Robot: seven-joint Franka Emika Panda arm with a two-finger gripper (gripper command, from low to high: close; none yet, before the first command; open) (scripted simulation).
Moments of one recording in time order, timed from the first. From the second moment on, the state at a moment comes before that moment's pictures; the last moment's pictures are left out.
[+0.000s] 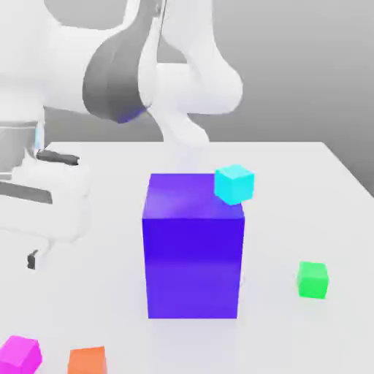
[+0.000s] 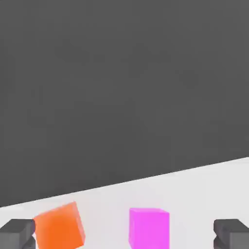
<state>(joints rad) -0.27 0.17 -0.14 -2.23 -0.04 2.55 0.60</state>
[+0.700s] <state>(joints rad) -0.40 0.47 -0.09 -2.20 0.09 2.66 0.45</state>
